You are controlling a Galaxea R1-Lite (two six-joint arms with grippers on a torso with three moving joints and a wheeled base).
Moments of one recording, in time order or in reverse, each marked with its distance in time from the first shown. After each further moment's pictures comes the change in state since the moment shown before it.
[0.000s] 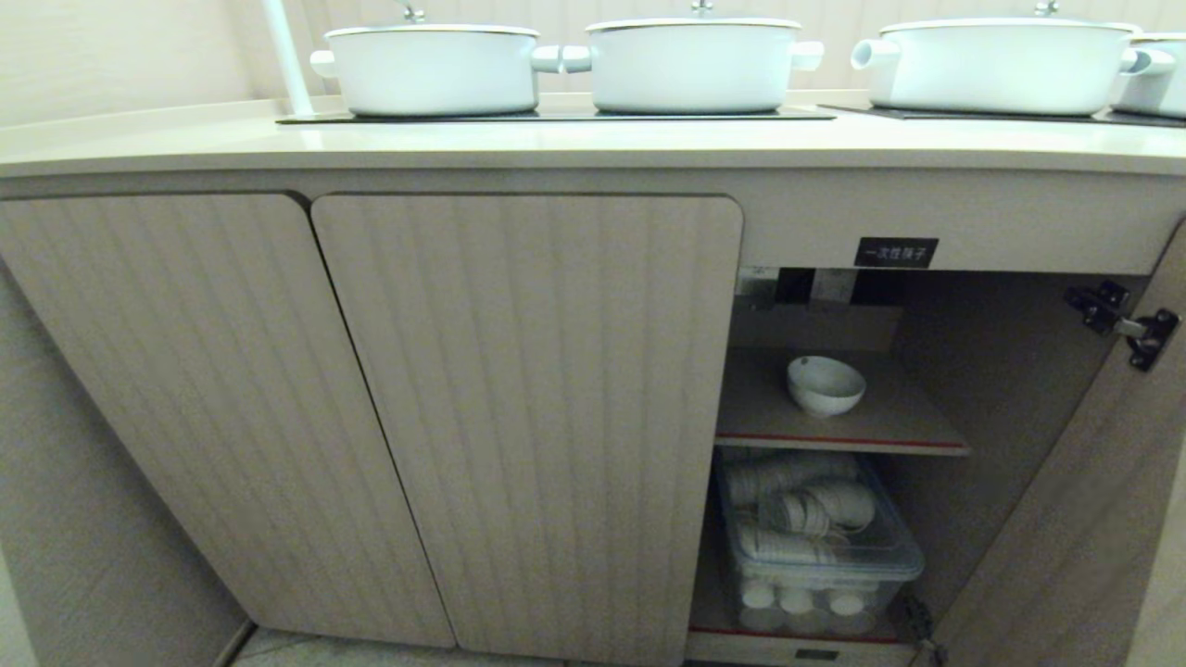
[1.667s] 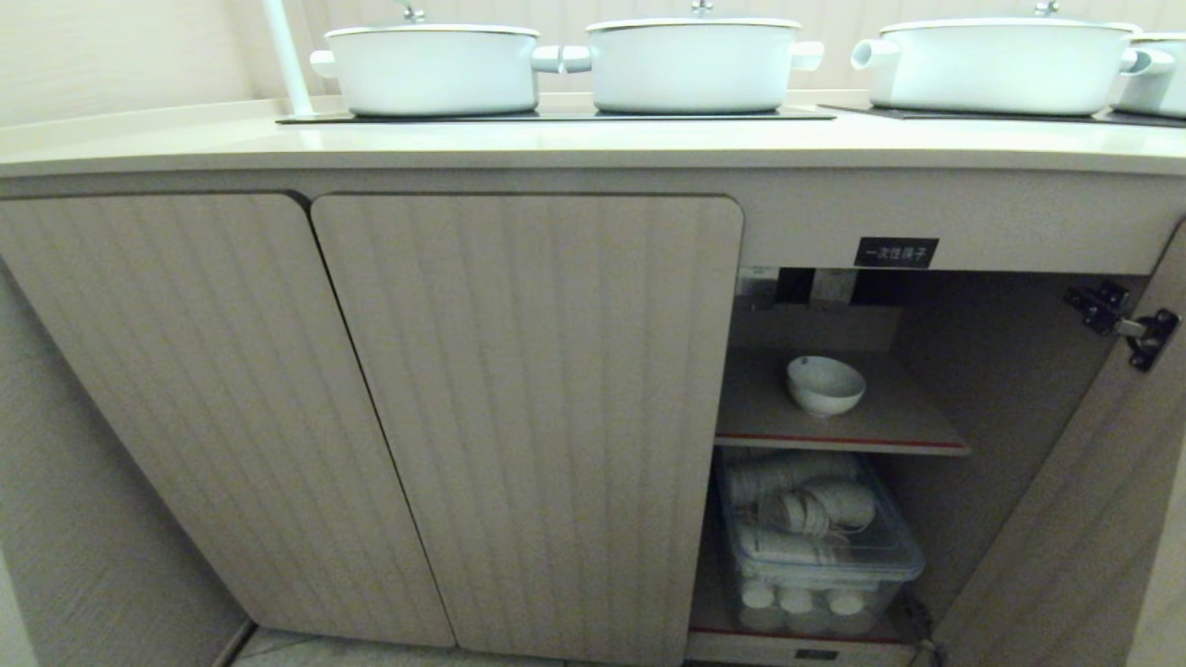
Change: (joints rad) left arm 0.000 0.000 0.000 0.000 0.000 -0.002; right arm 0.000 0.000 0.000 0.000 0.000 0.000
